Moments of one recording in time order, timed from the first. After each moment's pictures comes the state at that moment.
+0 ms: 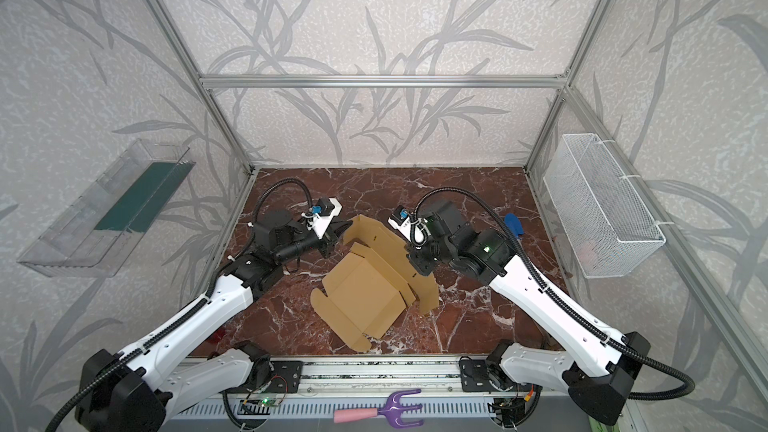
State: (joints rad) left arm -0.44 1.07 0.76 0.04 0.40 0.20; right arm 0.76 1.17 1.28 -0.90 -0.10 -0.15
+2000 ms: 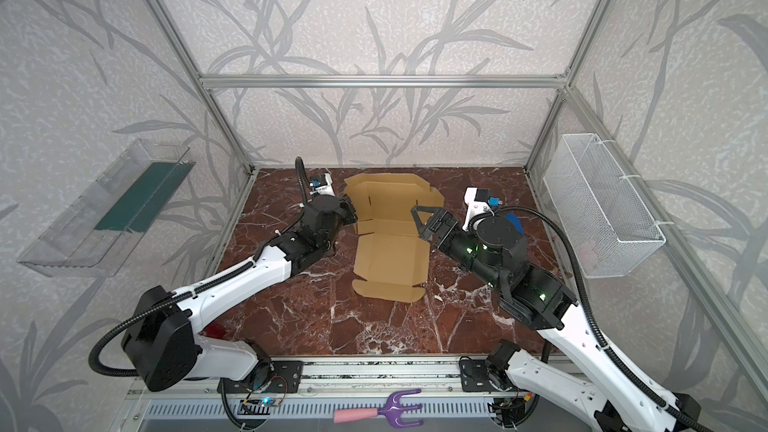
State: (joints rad) left arm -0.65 1.40 0.99 0.05 -0.48 -0.62; right arm 0.76 0.84 1.11 -0.49 0.11 1.10
